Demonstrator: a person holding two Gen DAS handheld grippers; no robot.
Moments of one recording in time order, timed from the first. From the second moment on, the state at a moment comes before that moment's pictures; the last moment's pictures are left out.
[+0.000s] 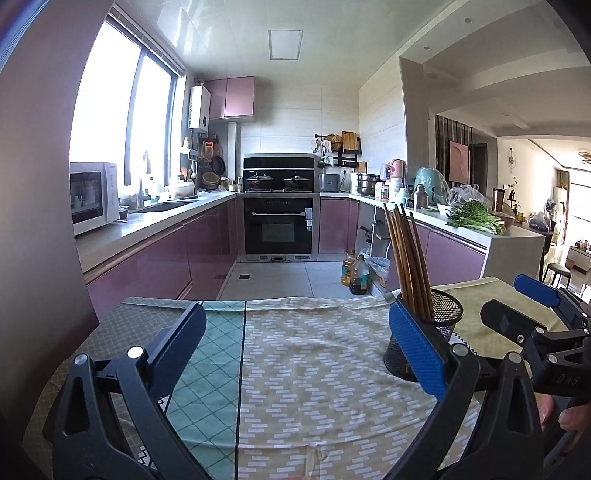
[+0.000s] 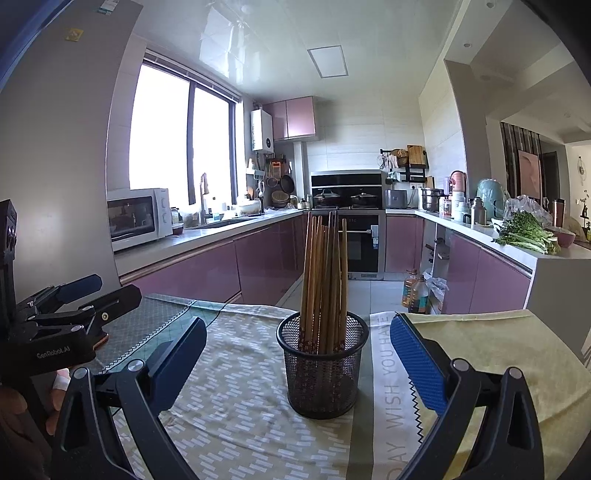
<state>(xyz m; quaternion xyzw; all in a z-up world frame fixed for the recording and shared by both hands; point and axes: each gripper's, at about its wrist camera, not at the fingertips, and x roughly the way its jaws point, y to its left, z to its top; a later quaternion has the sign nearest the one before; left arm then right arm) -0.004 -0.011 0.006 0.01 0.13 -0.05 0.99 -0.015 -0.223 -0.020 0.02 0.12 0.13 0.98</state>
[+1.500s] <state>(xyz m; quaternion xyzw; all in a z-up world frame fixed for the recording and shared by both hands) -0.013 -0.014 0.009 0.01 0.11 -0.04 0.99 -0.017 -0.223 -0.020 0.03 0.11 0.12 0.99</state>
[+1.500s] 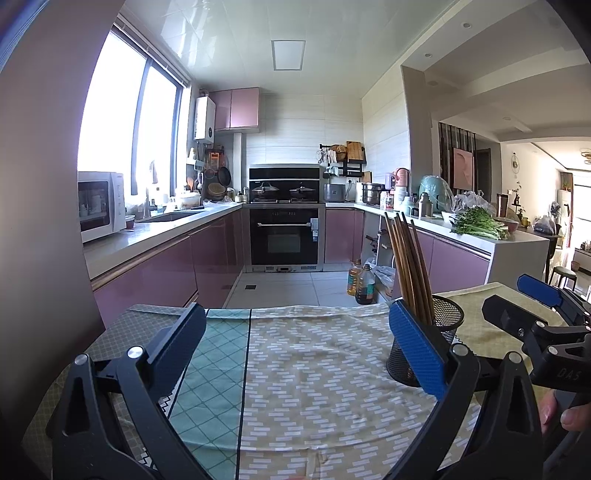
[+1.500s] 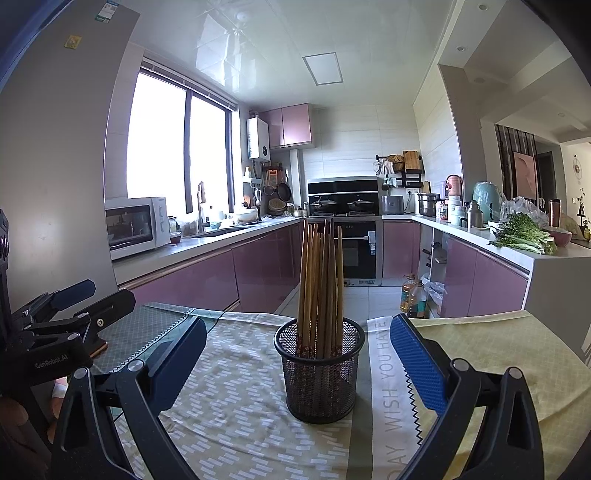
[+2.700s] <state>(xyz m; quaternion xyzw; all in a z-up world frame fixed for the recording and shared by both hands) -0.015 -0.015 0.008 0.01 0.11 -0.04 0.99 -0.016 -0.223 -0.020 0.04 0.11 0.12 0.99</state>
